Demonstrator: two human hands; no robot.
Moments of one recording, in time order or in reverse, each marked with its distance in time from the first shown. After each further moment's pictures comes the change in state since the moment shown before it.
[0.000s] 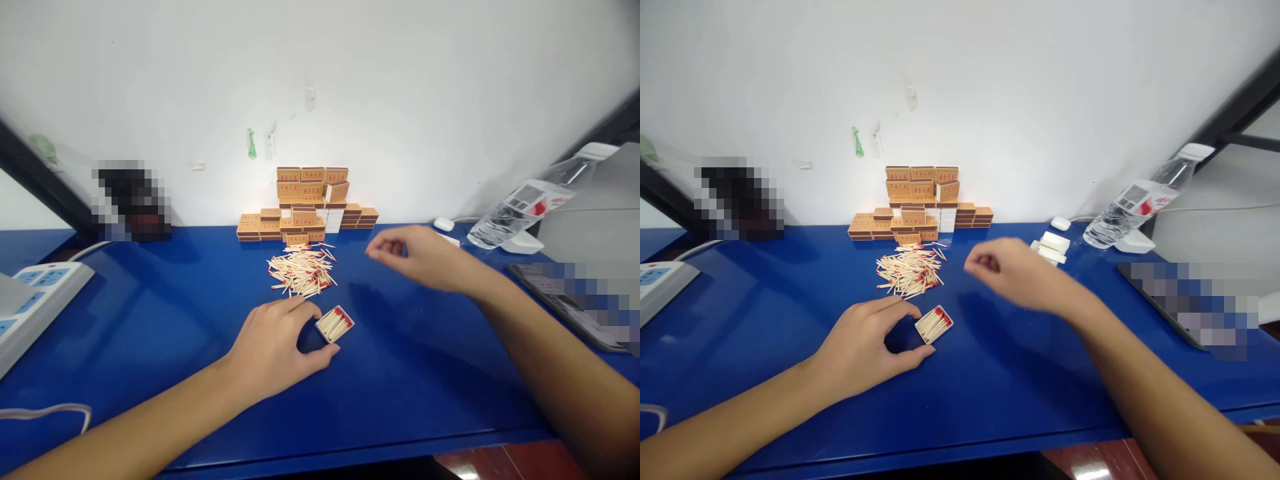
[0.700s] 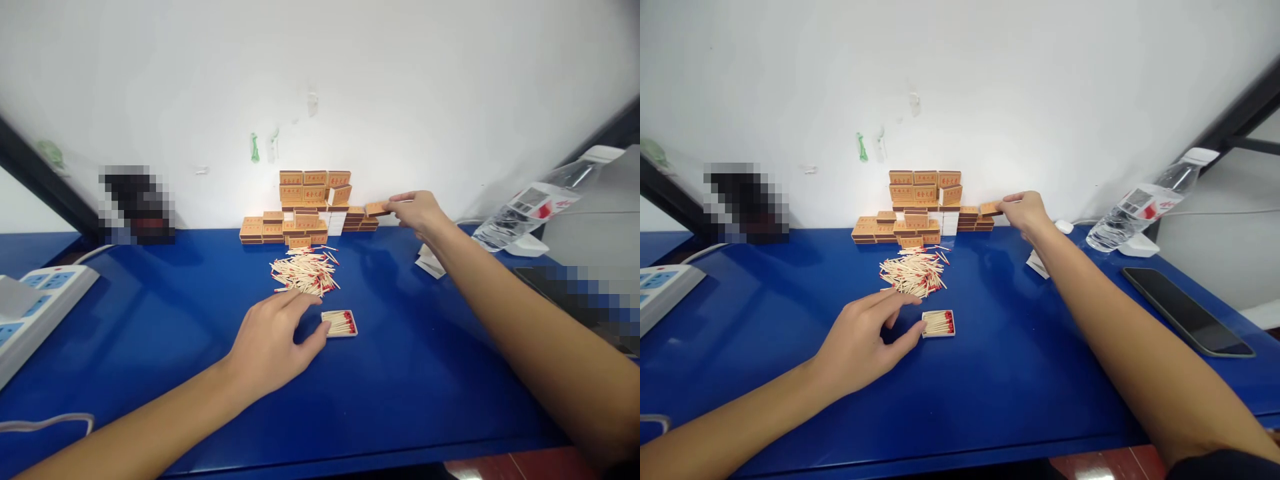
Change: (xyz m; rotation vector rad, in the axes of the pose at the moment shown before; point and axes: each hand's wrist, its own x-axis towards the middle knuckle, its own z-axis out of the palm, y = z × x) left_hand 0.003 -0.005 -0.004 -0.018 0.181 0.039; right_hand 0.104 0.083 -0.016 0.356 0.587 0.606
